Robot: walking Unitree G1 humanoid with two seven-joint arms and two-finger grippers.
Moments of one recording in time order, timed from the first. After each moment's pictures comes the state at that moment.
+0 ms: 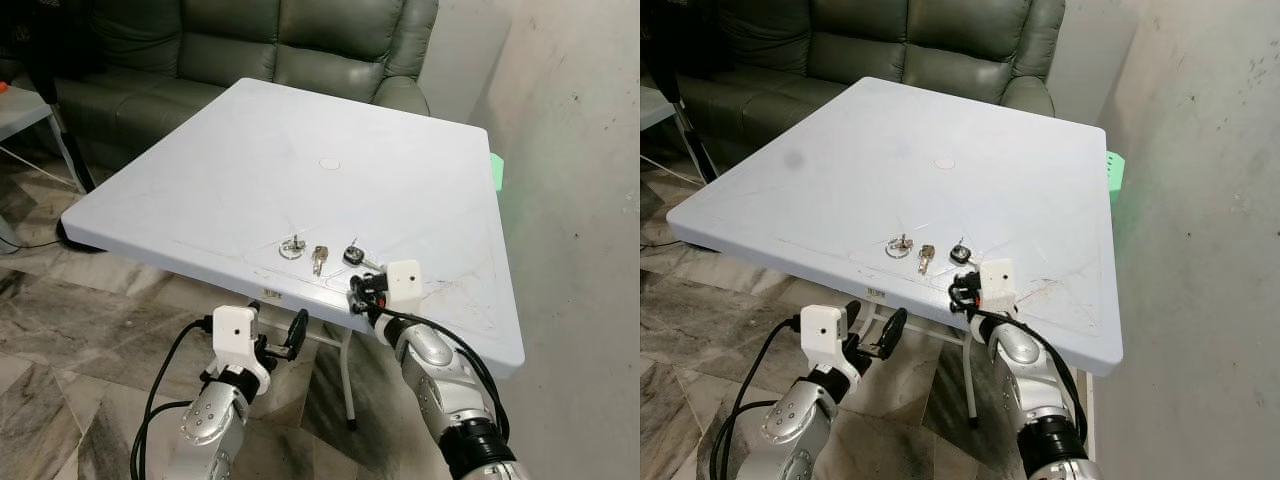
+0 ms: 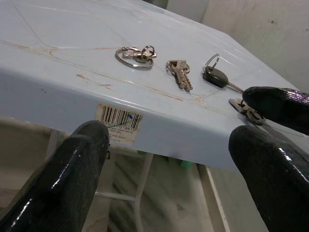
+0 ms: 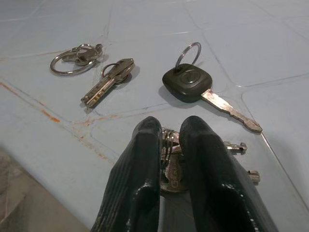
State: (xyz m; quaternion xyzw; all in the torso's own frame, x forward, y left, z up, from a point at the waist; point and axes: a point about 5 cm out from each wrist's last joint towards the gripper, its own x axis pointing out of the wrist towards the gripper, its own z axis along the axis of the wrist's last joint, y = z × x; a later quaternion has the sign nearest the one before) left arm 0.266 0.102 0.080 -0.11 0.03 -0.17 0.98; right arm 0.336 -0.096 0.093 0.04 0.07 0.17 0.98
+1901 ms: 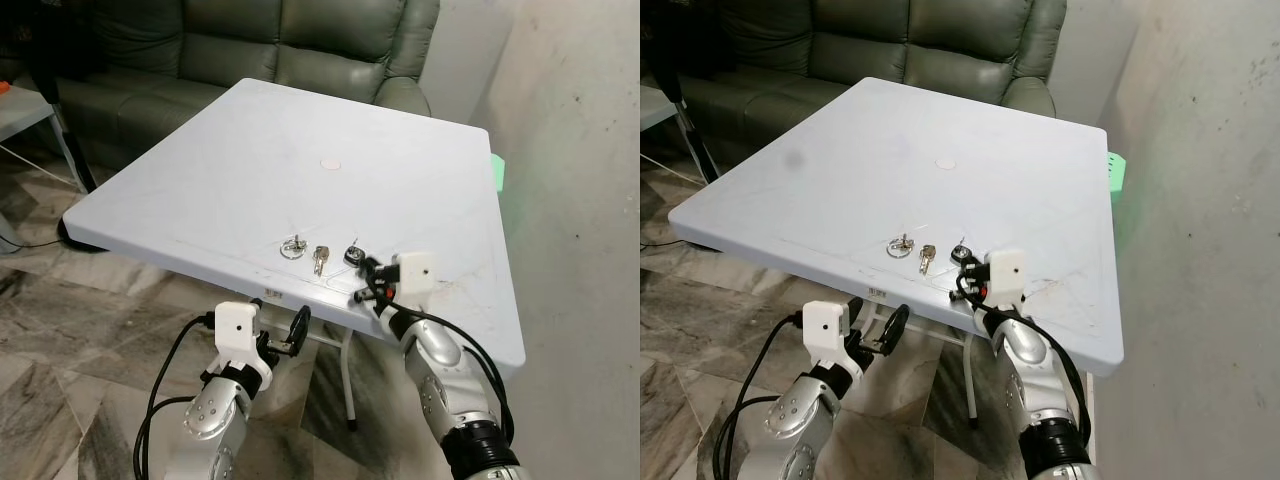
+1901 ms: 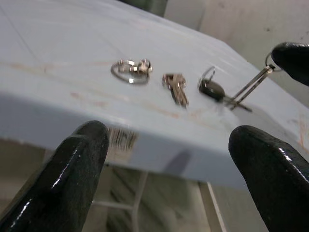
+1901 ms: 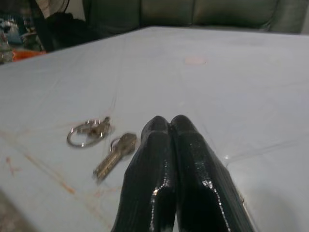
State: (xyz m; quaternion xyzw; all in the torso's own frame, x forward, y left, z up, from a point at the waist) left arm 0.277 0.098 0.089 -0.11 0.01 -0.18 0.98; right arm 0.337 -0.101 0.124 0.07 -0.04 0.16 0.98
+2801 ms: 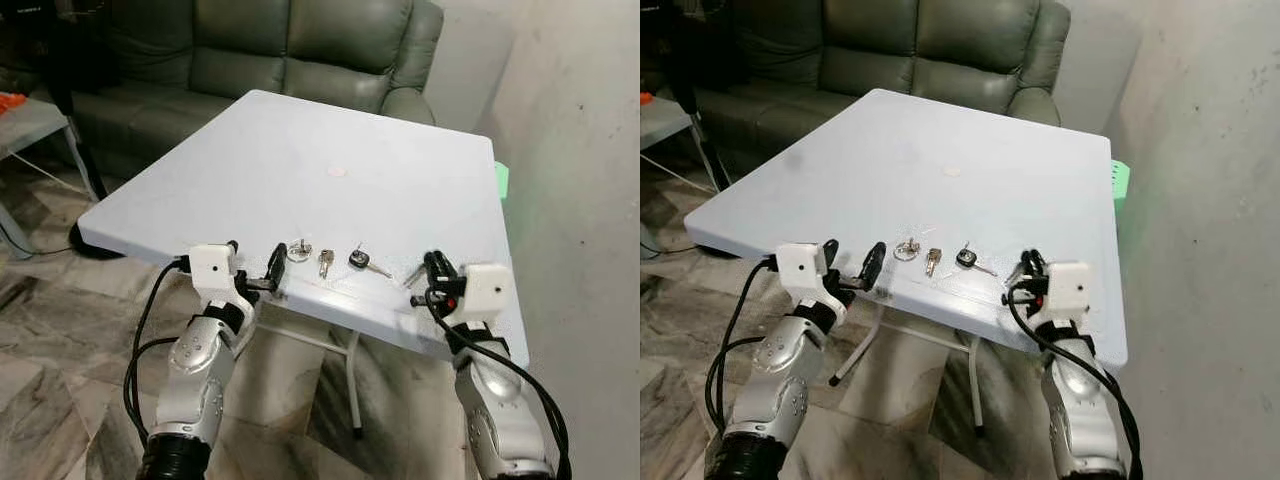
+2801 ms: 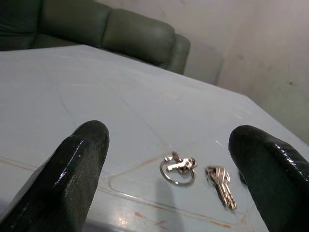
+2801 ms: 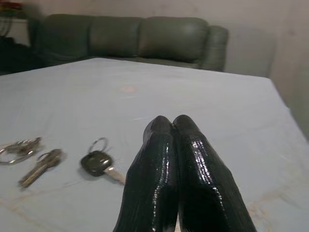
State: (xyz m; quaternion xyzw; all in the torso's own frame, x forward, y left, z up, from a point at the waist) left arm 0.324 0.131 0.131 -0.12 -0.07 -0.12 0.98; right arm 0.301 -0.164 0.126 0.03 -0.09 0.03 1.00
